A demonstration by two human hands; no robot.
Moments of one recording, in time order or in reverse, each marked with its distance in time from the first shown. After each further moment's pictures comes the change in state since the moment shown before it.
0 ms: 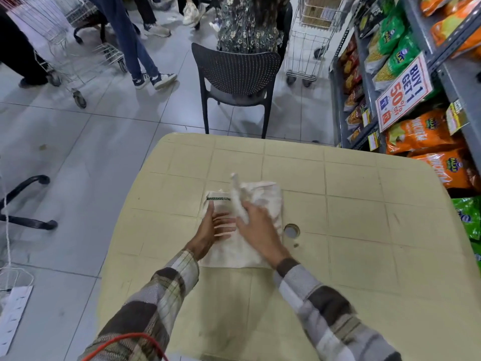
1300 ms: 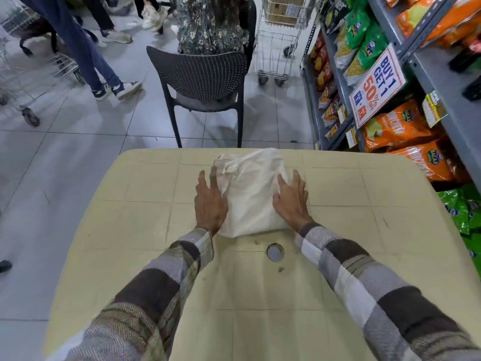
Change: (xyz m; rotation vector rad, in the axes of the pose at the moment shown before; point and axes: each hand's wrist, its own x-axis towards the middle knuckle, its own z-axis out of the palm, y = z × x) left_hand 0.110 0.059 0.097 1.154 0.373 0.719; right_hand 0.132 0.148 -0.087 -0.435 0.236 0.201
